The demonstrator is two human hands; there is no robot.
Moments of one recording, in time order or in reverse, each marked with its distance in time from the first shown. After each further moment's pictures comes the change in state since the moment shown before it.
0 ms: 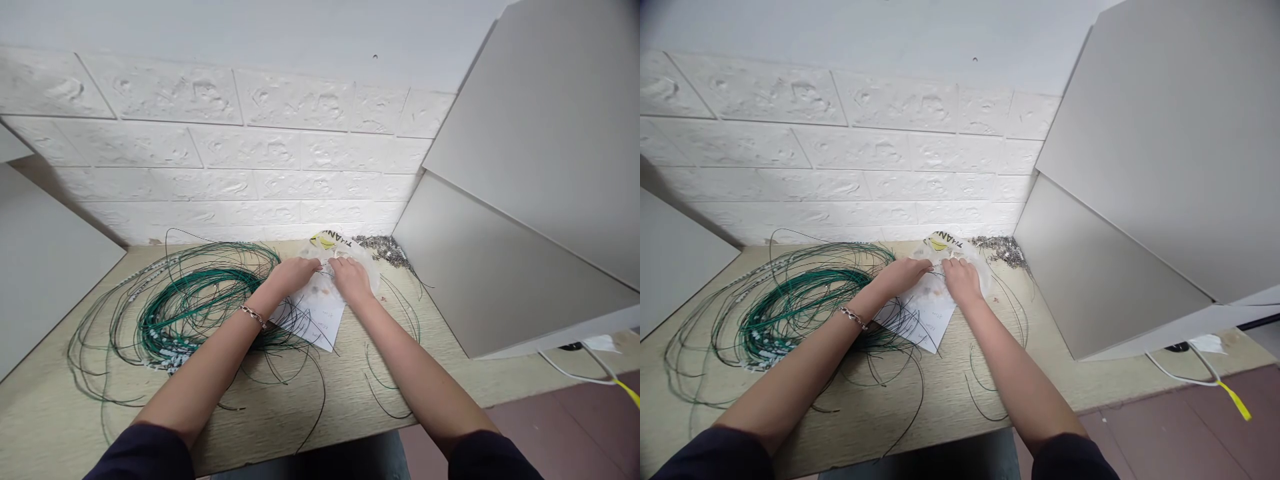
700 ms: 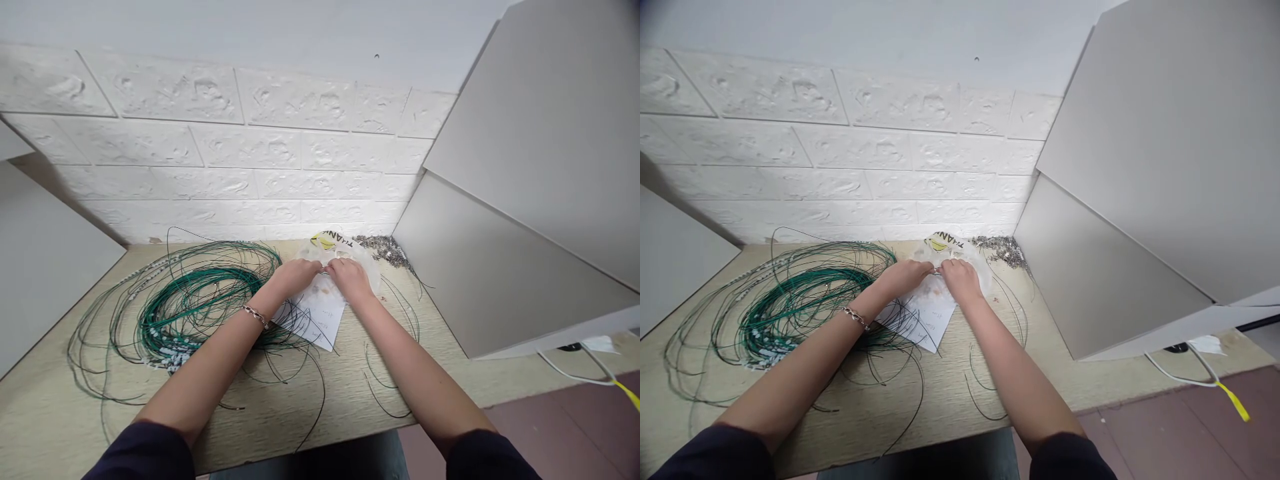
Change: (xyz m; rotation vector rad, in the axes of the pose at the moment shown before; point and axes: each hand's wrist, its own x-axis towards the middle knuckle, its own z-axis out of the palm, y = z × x) left_hand -0.001 0.003 0.003 0.016 -0.015 0.039; right_hand 0.002 0.000 0.007 0.160 0.091 -0.019
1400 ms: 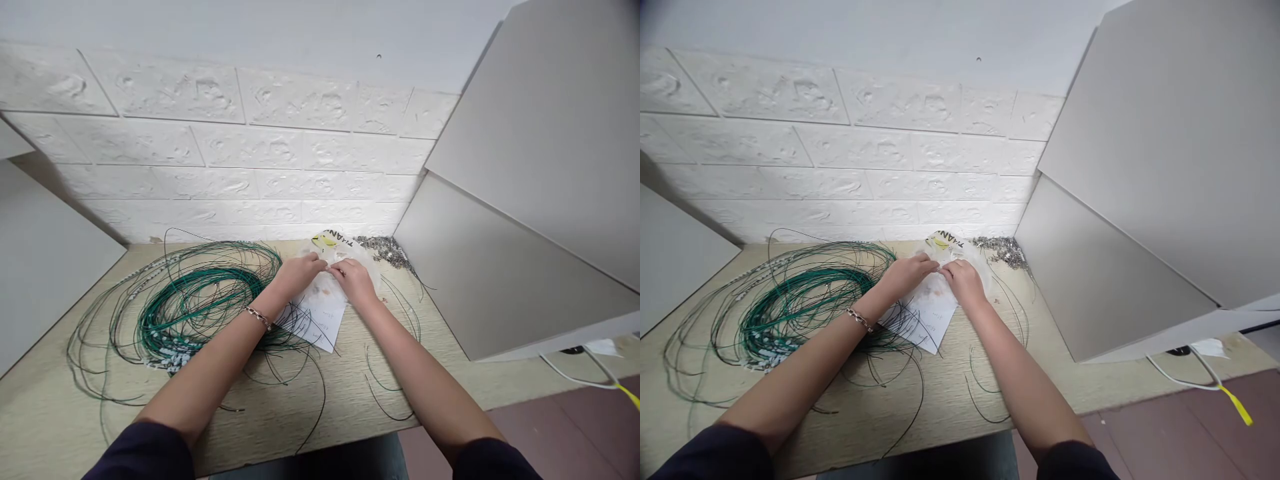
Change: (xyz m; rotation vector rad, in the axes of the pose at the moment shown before) left_hand 0.001 -0.001 0.007 0.055 0.144 0.030; right_hand -0.006 0.005 -0.003 0.226 0.116 -0.036
